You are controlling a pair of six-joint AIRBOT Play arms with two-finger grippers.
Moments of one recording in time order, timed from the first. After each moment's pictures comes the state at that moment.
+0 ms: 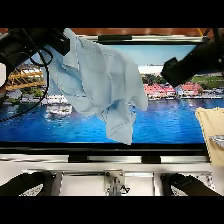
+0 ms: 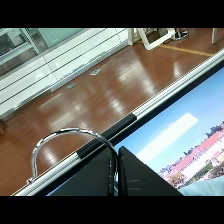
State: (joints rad) left arm -0.45 -1.14 1.55 1.39 -0.43 -0.99; right arm 0.40 -1.19 2.00 -1.56 1.64 1.30
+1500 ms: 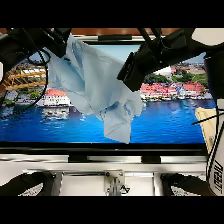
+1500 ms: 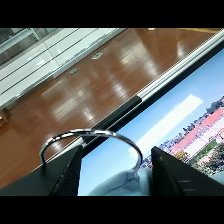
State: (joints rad) left arm -0.39 -1.15 1.55 1.39 -0.50 -0.96; right arm 0.42 -1.40 2.02 -1.07 1.55 0.90
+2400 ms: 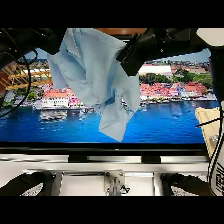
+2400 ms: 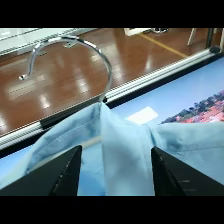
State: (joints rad) left arm -0.38 -1.09 1.55 1.28 -0.57 -1.19; right arm 0.42 -1.39 2.02 -1.14 1.33 0.98
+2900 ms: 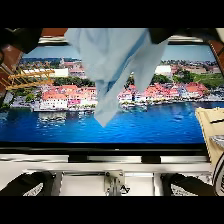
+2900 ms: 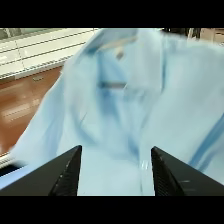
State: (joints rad) left arm -0.37 -0.94 1.55 1.26 -0.64 -1.21; right arm 0.28 -1.34 2.02 -1.56 1.08 1.26
